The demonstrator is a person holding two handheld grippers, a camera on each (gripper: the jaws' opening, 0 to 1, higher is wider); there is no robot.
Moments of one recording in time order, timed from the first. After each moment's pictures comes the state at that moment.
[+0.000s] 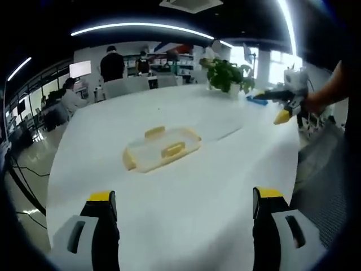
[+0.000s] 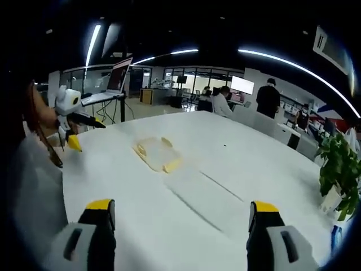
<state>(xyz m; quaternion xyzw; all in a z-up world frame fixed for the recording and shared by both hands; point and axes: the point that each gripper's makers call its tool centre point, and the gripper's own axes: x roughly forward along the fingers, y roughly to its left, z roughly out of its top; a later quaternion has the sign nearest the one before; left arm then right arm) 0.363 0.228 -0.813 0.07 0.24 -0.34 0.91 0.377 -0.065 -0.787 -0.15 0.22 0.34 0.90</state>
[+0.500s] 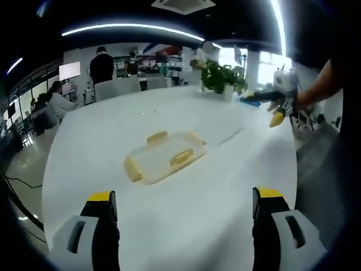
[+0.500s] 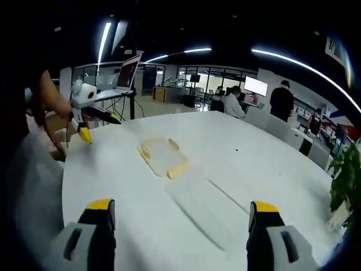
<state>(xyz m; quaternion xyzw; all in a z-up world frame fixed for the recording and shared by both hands) 0.399 0.236 -0.816 0.05 0.25 -0.39 0.89 0.404 -0.042 -0.792 -0.16 0.22 0.39 0.88</state>
